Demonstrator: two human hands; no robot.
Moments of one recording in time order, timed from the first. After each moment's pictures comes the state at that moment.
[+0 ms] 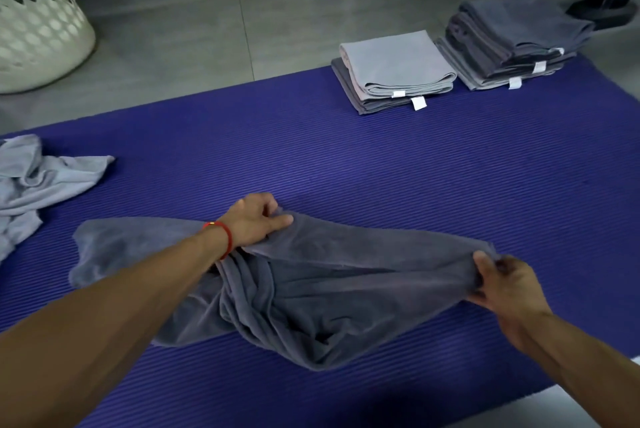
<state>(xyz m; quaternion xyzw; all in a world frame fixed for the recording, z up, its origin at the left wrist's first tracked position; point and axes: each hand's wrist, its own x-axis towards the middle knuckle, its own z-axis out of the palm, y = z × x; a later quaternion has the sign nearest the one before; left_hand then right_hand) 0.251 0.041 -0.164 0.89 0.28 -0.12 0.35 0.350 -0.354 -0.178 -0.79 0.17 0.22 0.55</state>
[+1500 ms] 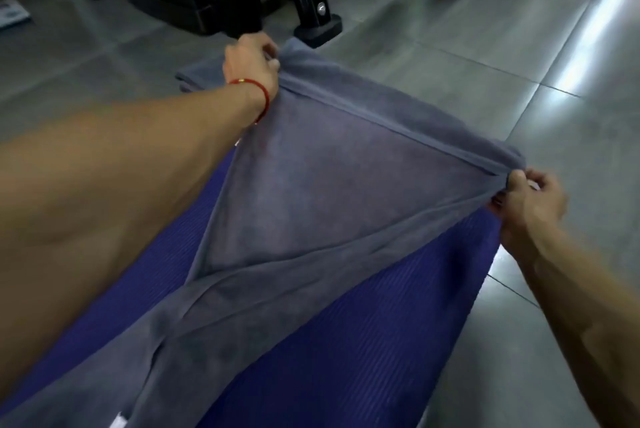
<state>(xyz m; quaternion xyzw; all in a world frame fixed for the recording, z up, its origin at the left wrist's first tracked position) 0.719 -0.274 -0.032 0.94 0.02 0.16 0.31 0.525 -0.620 -0.139 -0.60 0.39 -0.24 0.65</state>
